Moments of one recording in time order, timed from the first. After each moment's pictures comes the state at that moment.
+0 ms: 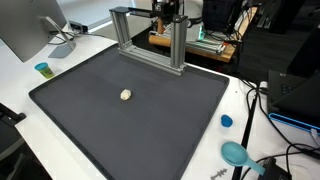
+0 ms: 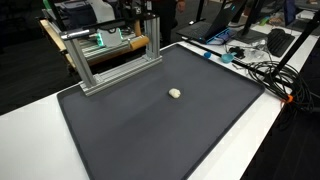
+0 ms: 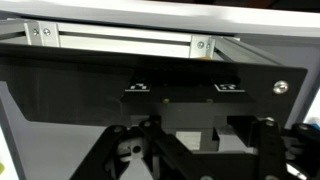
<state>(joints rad) 0.01 -0.67 0.03 -2.72 -0.02 2.14 -0.02</state>
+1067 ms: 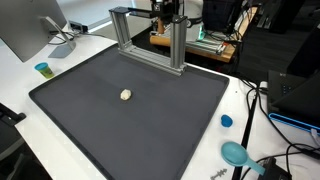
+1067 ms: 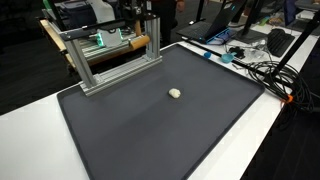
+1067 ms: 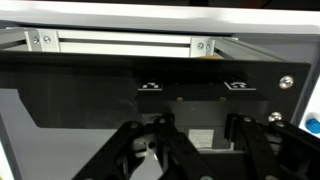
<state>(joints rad) 0.00 -0.64 -0.02 -2.68 -0.01 2.10 -0.04</state>
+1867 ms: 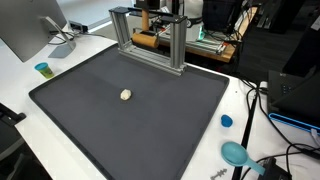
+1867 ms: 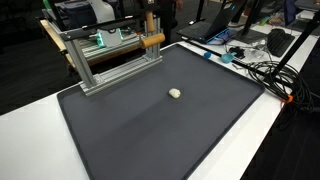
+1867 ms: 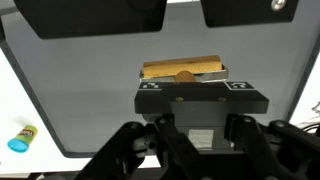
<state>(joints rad) -0.03 -0.50 0.04 -2.50 -0.05 2.24 0.12</state>
